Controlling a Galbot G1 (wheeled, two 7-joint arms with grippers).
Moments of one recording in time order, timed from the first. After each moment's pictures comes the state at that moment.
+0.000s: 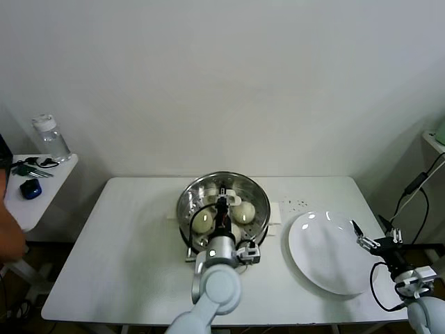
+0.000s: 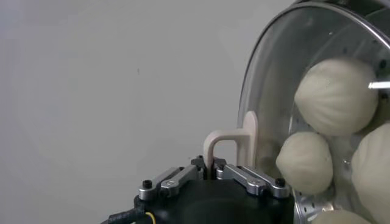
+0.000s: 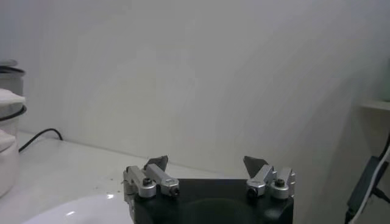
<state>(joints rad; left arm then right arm) 1.01 -1.51 0.12 -1.79 1.63 0.66 0.25 -1.36 1.03 0.78 1.51 0.42 0.19 -0.32</state>
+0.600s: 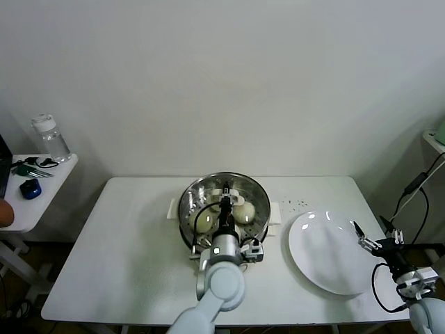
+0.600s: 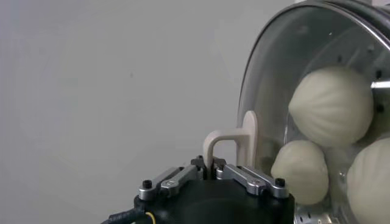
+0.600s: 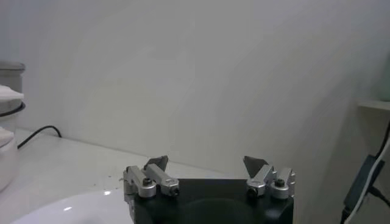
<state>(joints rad) 0.99 -1.52 0.13 -1.75 1.63 0.66 0.26 -1.37 1.03 0.80 1.50 0.41 0.19 -0.33</state>
